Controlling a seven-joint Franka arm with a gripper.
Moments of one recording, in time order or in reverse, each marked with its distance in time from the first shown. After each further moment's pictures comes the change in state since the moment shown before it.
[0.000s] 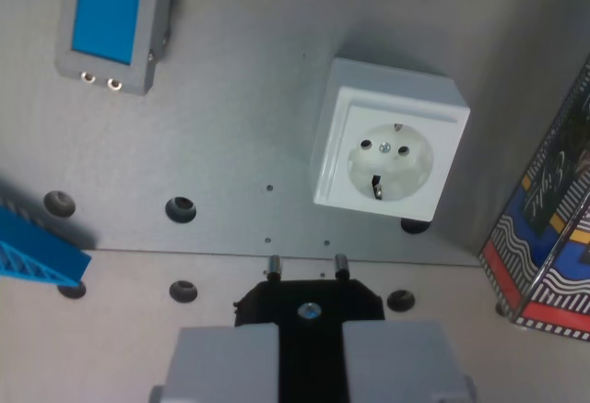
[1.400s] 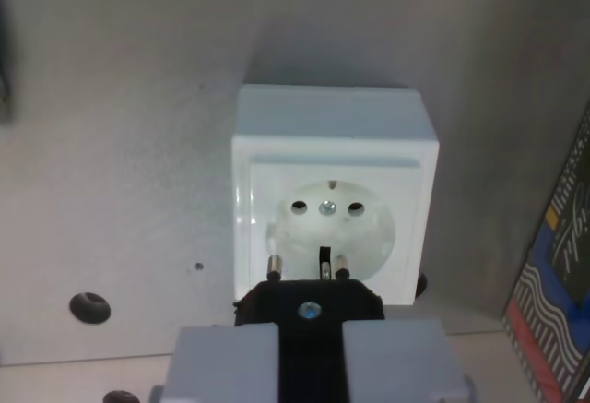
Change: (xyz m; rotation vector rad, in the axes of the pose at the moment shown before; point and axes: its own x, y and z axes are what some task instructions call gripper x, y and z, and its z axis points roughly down) arm -0.015 0.032 0.084 0.006 -0.003 0.139
